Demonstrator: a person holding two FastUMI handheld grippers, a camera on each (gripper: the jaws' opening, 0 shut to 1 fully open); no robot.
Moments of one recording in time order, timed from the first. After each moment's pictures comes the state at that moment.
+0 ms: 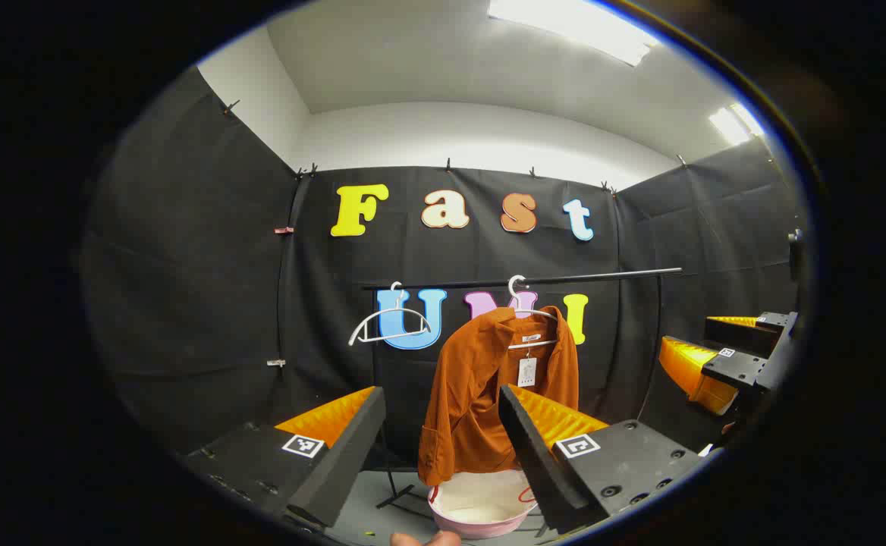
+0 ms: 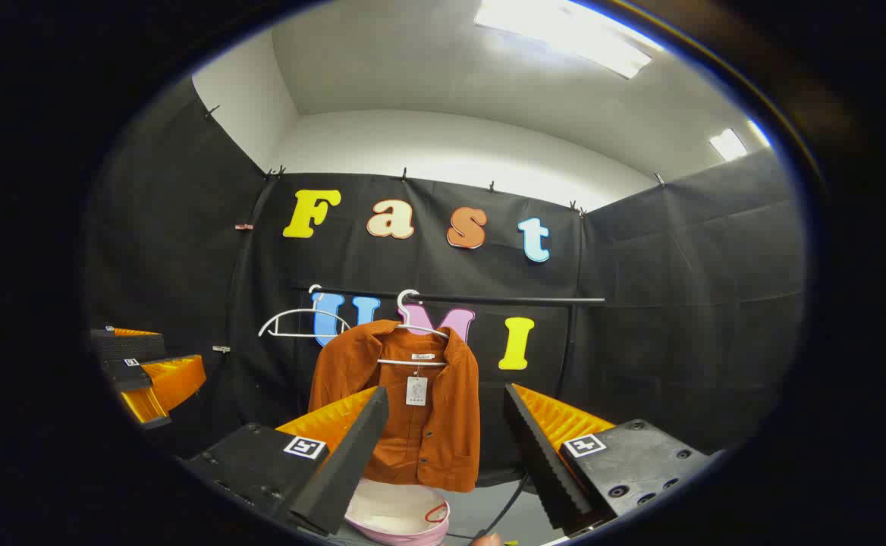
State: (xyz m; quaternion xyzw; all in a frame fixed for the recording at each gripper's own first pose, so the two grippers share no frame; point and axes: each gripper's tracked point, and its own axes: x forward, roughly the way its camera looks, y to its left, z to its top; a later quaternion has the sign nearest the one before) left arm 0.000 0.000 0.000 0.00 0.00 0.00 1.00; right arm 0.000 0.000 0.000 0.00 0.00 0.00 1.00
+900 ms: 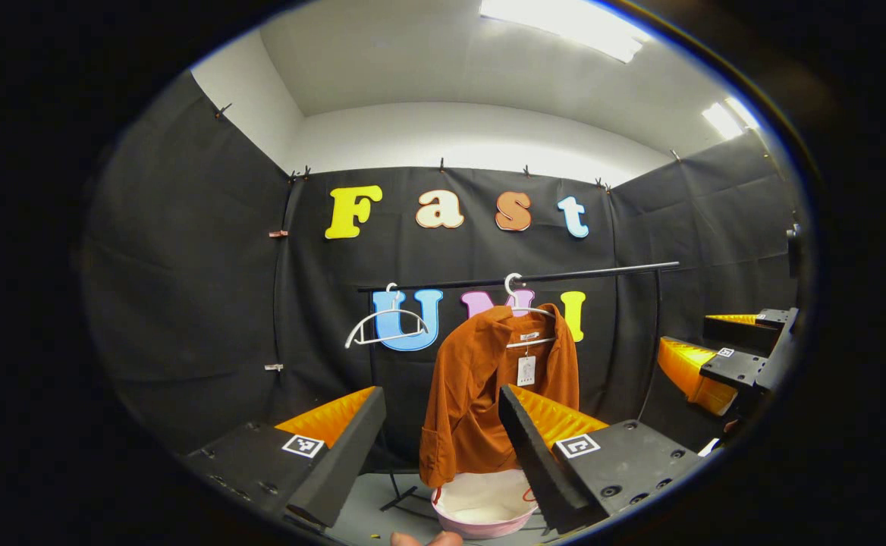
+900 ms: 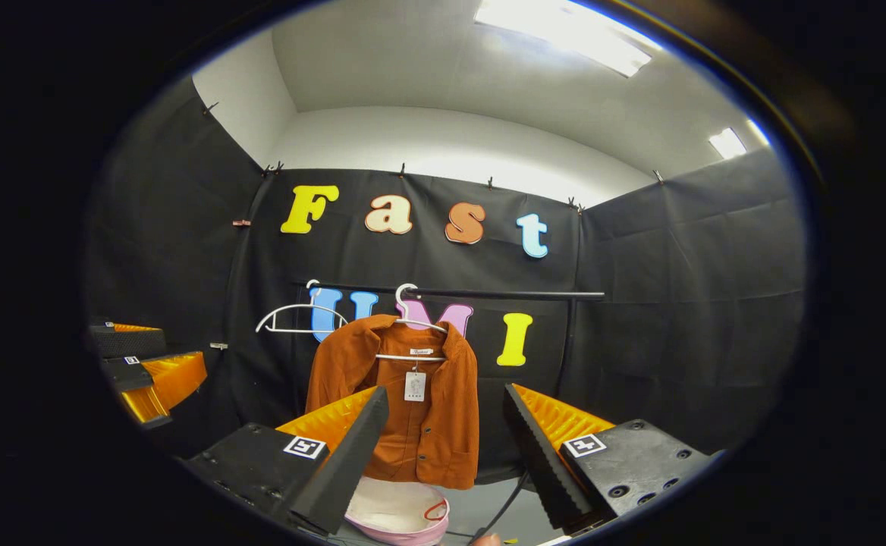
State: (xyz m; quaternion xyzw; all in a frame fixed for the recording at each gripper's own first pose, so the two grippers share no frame) left arm 0.006 -0.003 -0.005 0.01 0.00 0.00 1.00; right arm 0.000 -0.001 -0.010 0.00 0.01 -0.01 1.00
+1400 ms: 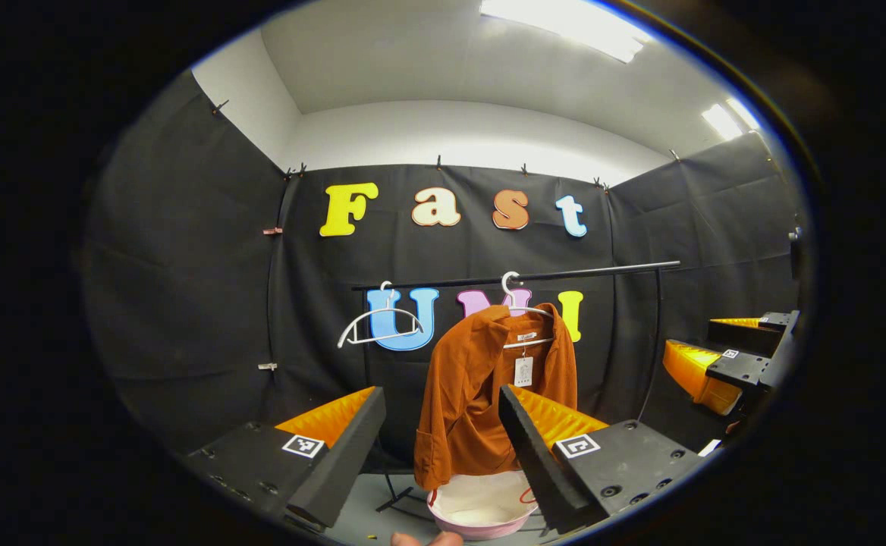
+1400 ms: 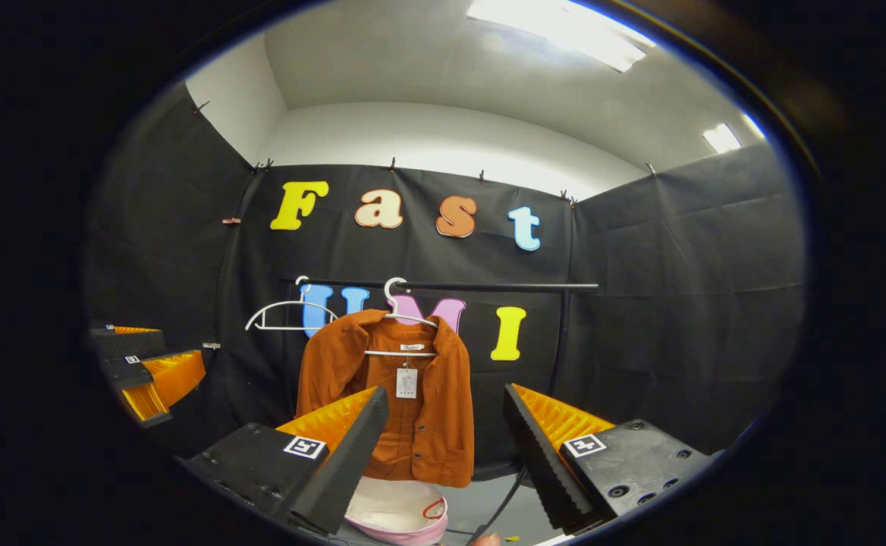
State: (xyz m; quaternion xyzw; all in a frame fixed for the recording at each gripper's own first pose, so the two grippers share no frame) left arm 0.037 -0.013 -0.006 0.01 0.00 -0.01 1.00; right arm 0.022 -0.016 -0.019 0.01 0.02 -0.02 1.00
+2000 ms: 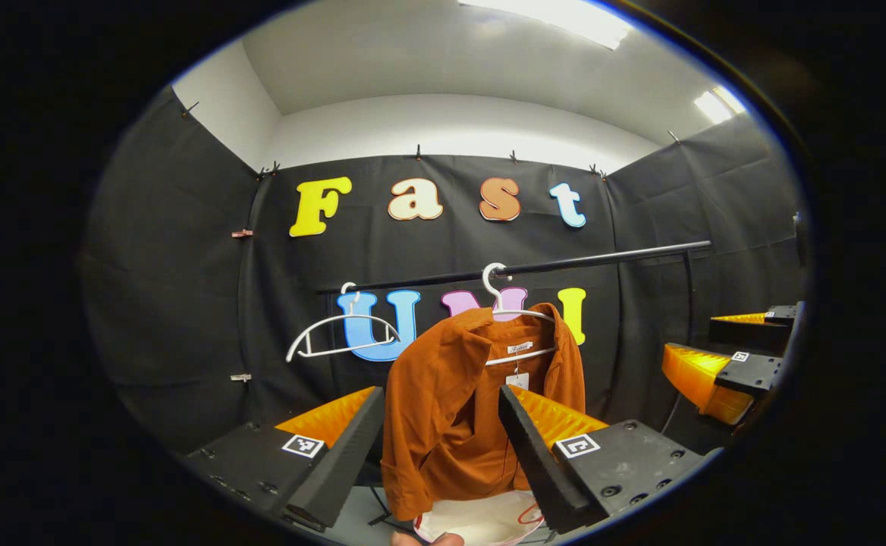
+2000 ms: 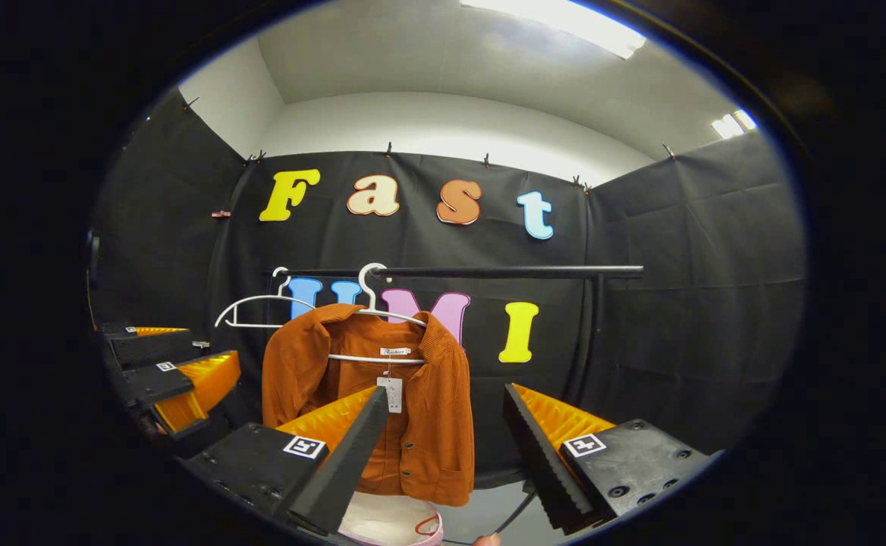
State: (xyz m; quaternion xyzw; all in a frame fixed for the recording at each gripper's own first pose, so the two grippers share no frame) left arm 0.201 -0.086 -0.024 0.03 -0.01 -0.01 1.00; right arm 0.152 -0.046 -0.061 0.02 0.03 0.01 1.00
